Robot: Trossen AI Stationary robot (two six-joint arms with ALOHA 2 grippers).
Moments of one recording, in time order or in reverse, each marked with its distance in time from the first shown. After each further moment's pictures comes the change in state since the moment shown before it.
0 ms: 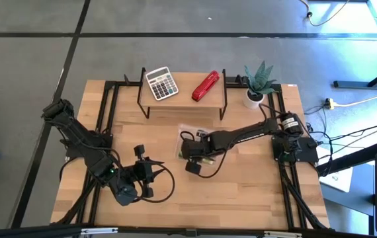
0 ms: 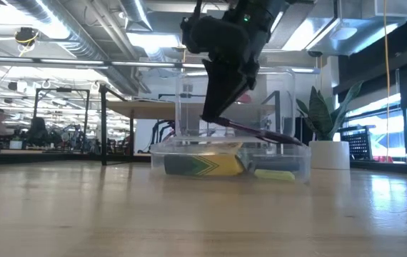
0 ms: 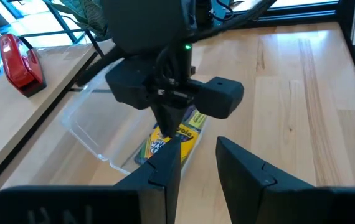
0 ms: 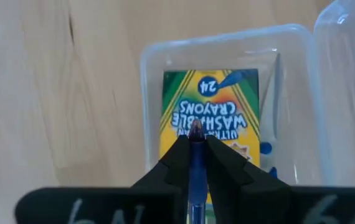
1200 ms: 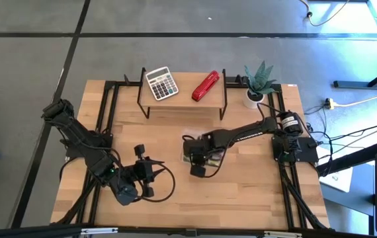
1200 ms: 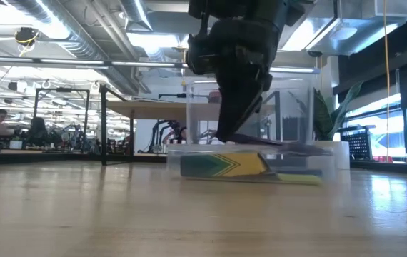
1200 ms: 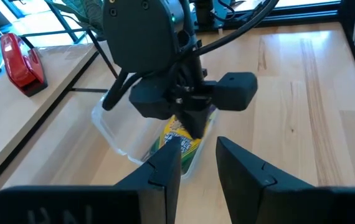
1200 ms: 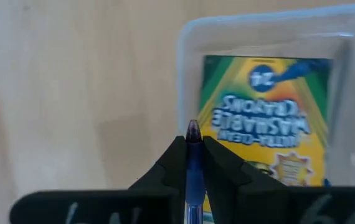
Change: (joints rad) left arm 0.007 0.000 0.000 0.000 0.000 0.000; right arm -0.028 -0.001 -0.086 0.056 -0.283 -0.030
